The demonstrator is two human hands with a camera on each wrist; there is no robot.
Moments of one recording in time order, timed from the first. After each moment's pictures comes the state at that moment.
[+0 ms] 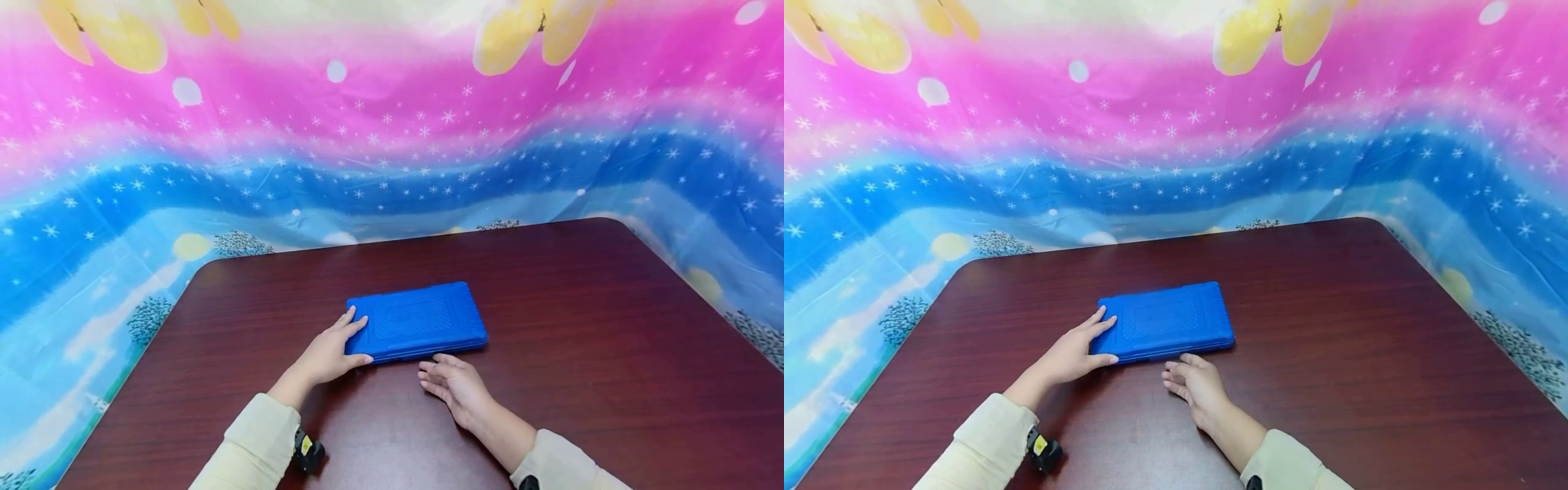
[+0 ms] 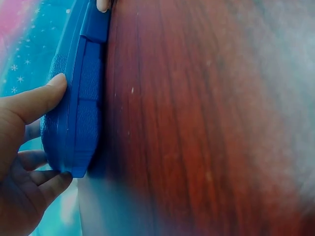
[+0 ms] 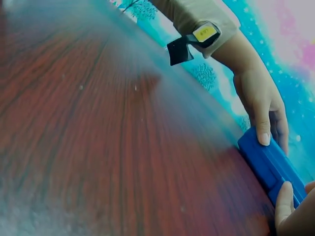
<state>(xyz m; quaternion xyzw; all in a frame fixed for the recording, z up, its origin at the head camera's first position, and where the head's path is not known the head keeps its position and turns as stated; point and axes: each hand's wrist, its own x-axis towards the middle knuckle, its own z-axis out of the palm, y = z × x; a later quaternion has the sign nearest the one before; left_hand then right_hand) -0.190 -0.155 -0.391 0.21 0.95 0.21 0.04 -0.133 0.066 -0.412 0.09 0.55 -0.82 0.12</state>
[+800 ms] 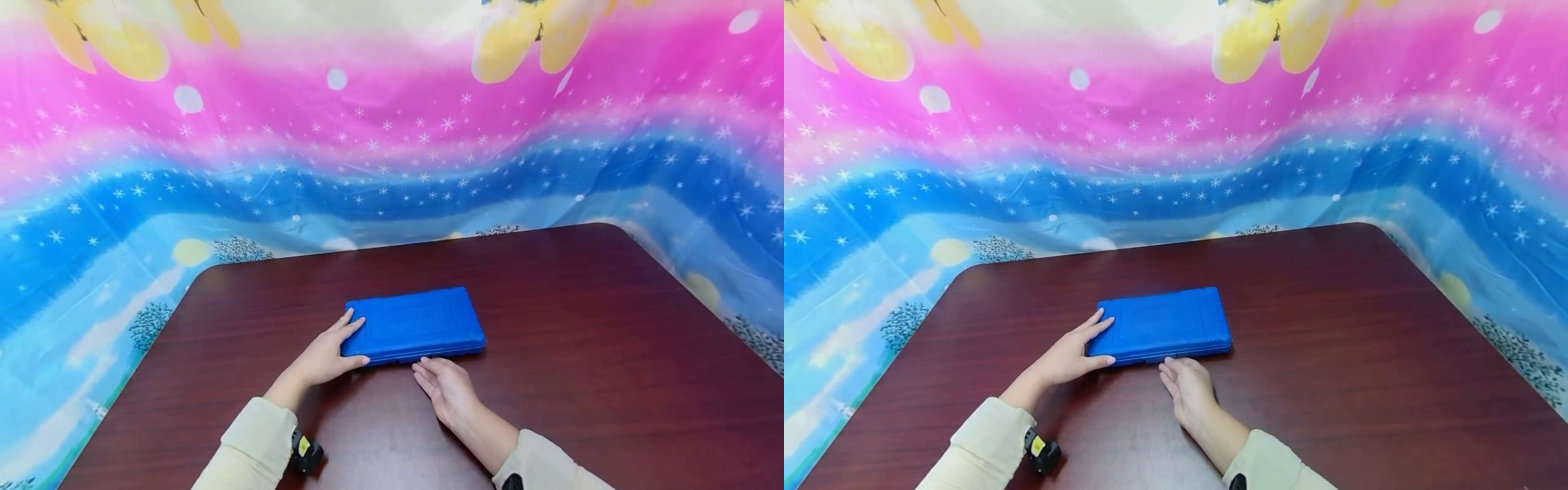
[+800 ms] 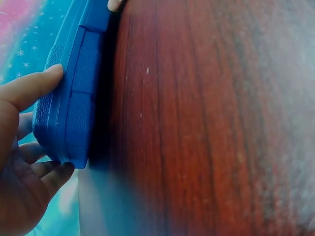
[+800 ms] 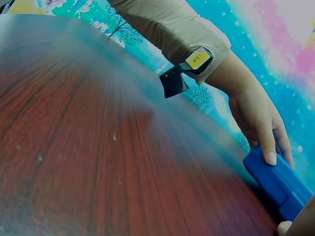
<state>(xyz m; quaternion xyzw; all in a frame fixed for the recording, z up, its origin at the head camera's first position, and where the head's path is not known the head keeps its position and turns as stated) -0.196 -0.163 -0.390 0.20 0.94 0.26 0.06 -0.139 0.047 -0.407 0.12 0.44 -0.88 0.09</state>
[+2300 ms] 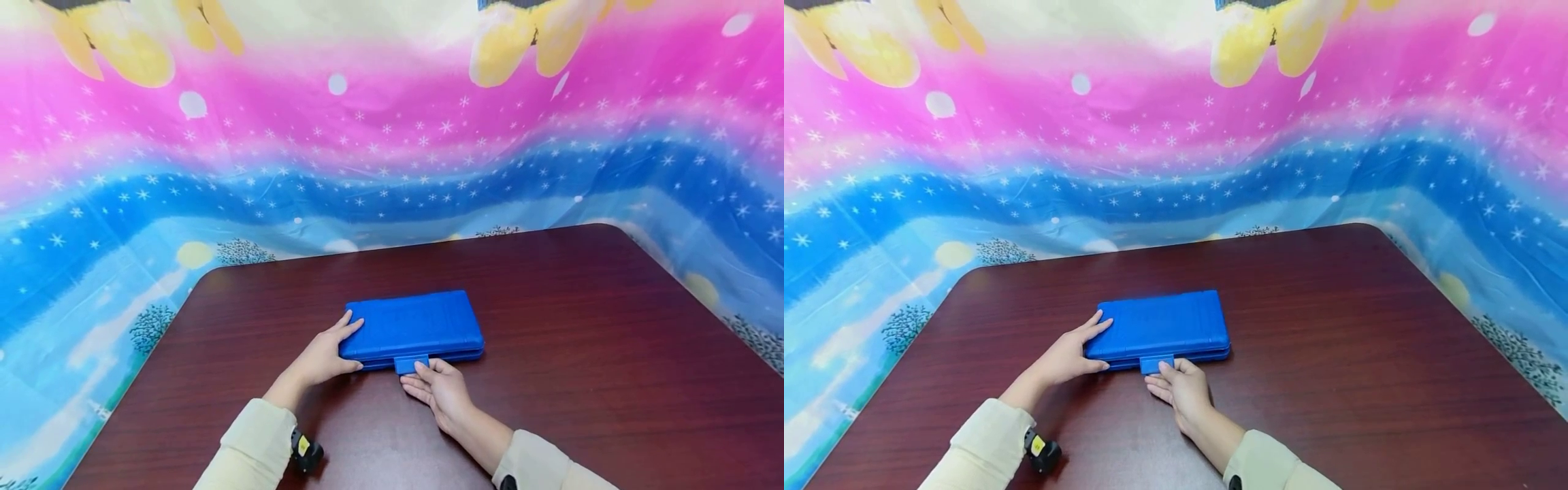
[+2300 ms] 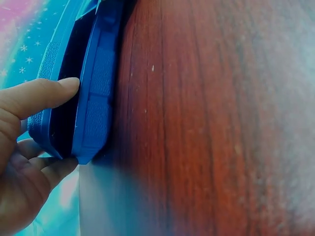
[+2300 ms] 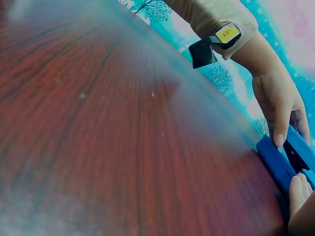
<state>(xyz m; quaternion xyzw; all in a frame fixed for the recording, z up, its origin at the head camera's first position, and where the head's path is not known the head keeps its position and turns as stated) -0.194 -0.165 -0.388 0.19 0.94 0.28 0.07 -0.135 0.046 -0.418 0.09 0.50 -0.86 0.10</state>
